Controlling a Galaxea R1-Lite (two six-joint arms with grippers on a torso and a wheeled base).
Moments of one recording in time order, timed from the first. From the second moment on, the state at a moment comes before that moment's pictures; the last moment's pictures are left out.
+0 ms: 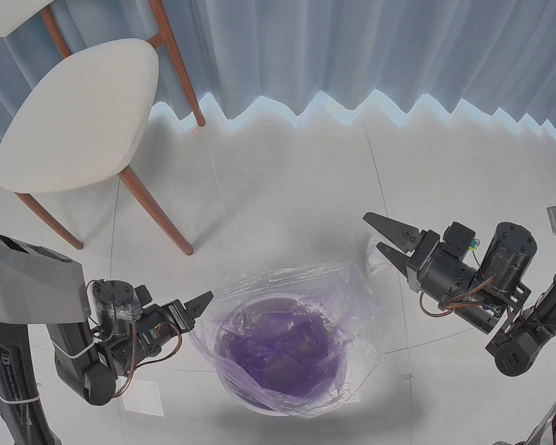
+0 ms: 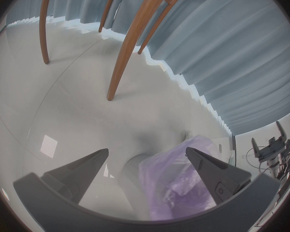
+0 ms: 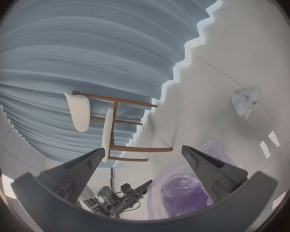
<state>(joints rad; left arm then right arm) -0.33 2.20 -0.31 -1.55 -0.05 -0.63 0.51 1.88 -0.45 -1.45 0.21 0.95</state>
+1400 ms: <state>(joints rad) -0.41 2.02 -0.29 -1.55 -0.08 -0.67 0.52 1.93 -0.43 -1.55 0.21 0.95</state>
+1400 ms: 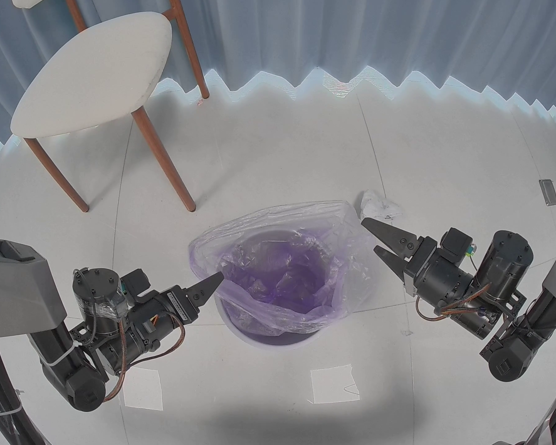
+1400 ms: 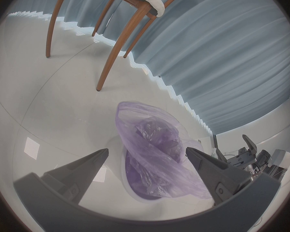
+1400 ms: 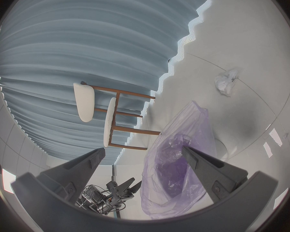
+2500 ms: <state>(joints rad) -0.44 2.00 -0.28 -1.54 -0.13 -0.86 0.51 1.90 -0.45 -1.53 0.26 1.11</state>
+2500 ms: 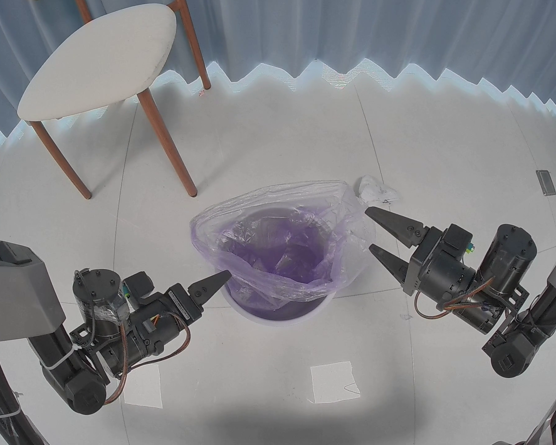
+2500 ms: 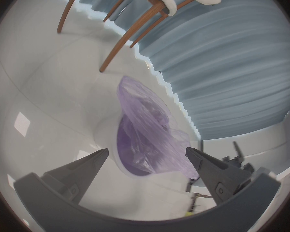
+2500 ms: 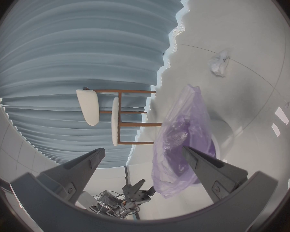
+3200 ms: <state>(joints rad) -0.37 2.01 -0.43 -1.54 -0.24 -1.03 0.42 1.96 -0.58 -1.19 0.27 0.98</state>
